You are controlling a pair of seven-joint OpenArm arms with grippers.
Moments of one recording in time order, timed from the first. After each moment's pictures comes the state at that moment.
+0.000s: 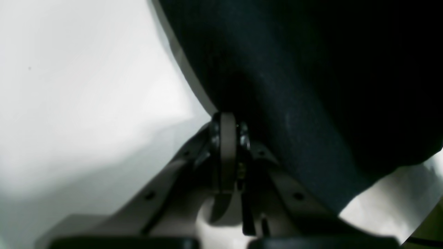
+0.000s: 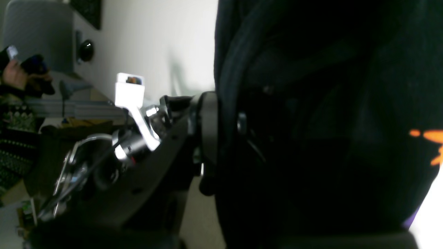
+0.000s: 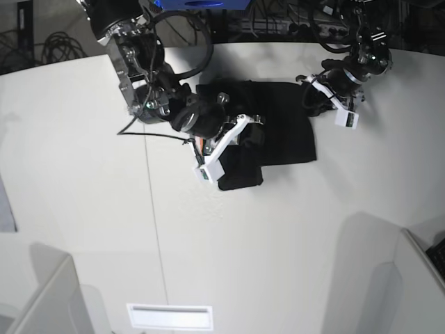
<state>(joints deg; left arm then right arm) 22.2 -9.5 -19.2 90.3 -26.7 -32.6 36.3 -1.5 4.1 -27.4 108.7 44.3 -16.9 -57.4</state>
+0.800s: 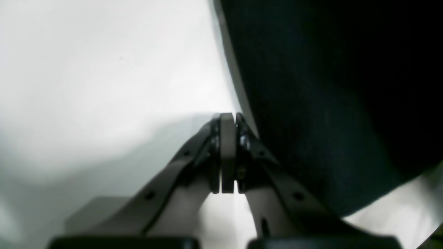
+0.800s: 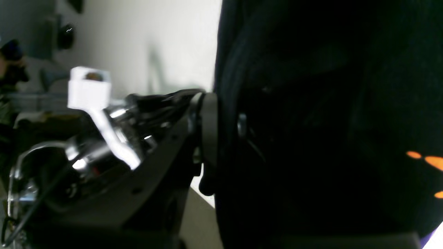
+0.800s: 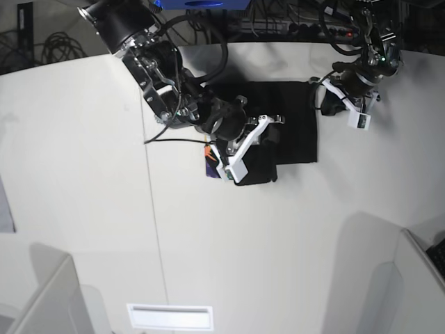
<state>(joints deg) 22.2 -11.5 -22.0 92.8 -24.8 -32.1 39.2 3.1 3.1 -36.0 100.2 44.1 -17.2 -51.3</state>
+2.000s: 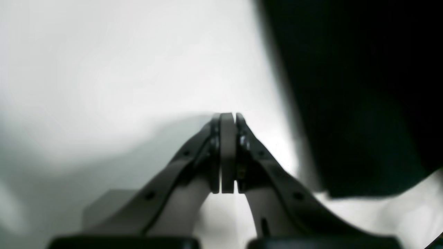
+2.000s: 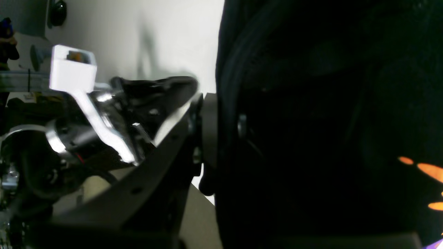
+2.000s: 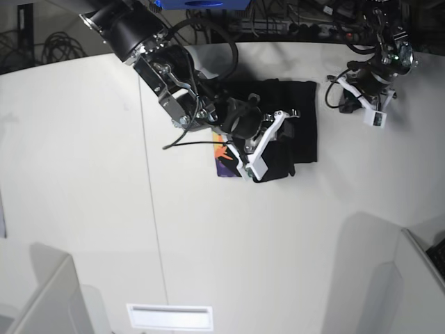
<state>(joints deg) 24.1 -14.4 -26.5 92.8 -24.8 -31.7 39.6 6.3 1.6 -40.9 96.5 44.3 -17.1 -51.2</state>
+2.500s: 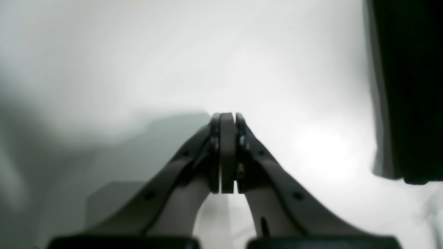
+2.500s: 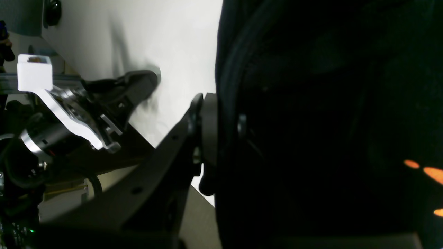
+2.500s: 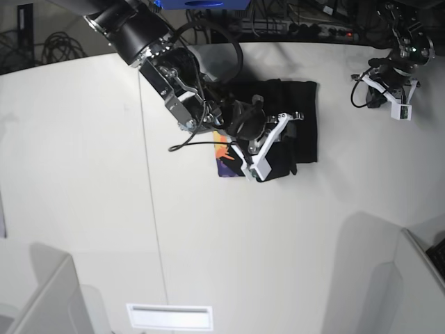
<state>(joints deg) 24.7 -14.4 -34.9 92.4 -24.4 -31.9 40.0 7.1 0.0 -40.9 93.2 44.3 -17.1 -51.3</state>
